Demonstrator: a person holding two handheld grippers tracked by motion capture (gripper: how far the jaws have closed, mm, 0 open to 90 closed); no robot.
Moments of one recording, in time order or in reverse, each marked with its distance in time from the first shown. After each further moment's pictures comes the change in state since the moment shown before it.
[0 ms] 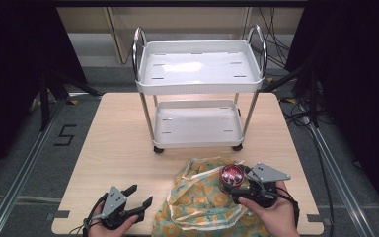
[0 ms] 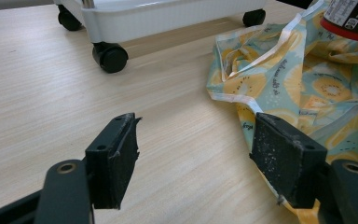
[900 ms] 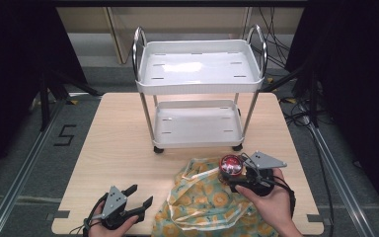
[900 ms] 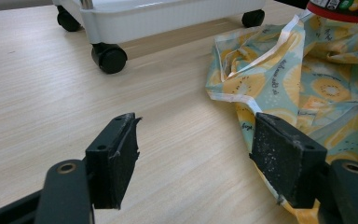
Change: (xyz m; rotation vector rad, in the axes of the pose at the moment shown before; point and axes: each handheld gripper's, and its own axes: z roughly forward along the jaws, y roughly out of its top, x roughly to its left) left arm 0.000 0.001 0.000 0.009 0.005 0.007; right arm -0.007 0.023 0.009 0.032 -0.050 0.061
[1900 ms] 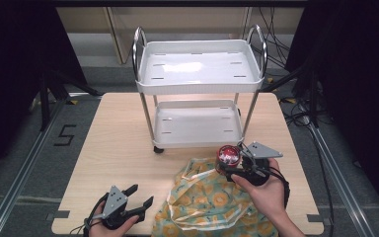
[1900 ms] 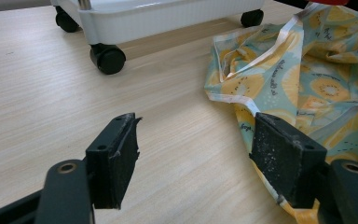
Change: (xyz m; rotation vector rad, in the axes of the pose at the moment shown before) left arm 0.000 0.000 0.002 -0.008 -0.010 0.001; right arm -0.007 0.018 0.013 -0.034 -0.039 0.003
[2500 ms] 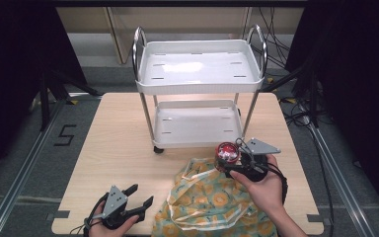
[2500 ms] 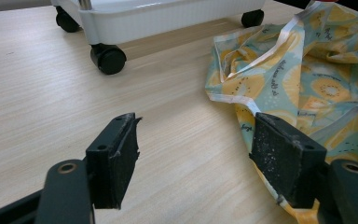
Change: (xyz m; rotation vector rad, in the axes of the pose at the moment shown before) left arm 0.000 0.000 0.000 0.006 0.007 0.001; right arm -0.002 0.005 0.006 0.015 0.009 0.035
